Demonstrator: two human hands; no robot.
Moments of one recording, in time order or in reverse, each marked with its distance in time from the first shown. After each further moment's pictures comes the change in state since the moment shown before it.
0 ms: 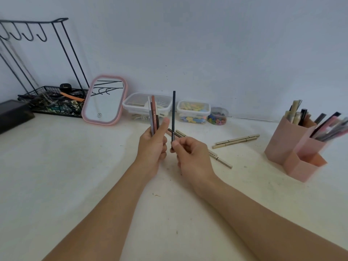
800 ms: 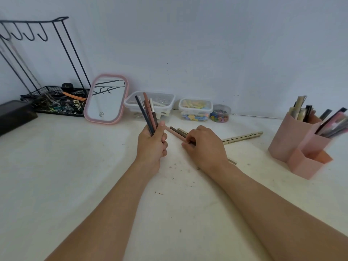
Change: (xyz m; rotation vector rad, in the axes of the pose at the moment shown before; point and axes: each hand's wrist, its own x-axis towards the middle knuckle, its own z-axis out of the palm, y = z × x) left_hand 0.002 -0.002 -0.003 0.041 0.071 0.024; right_hand 0.040 0.003 -0.029 -0.971 -0.035 -0.313
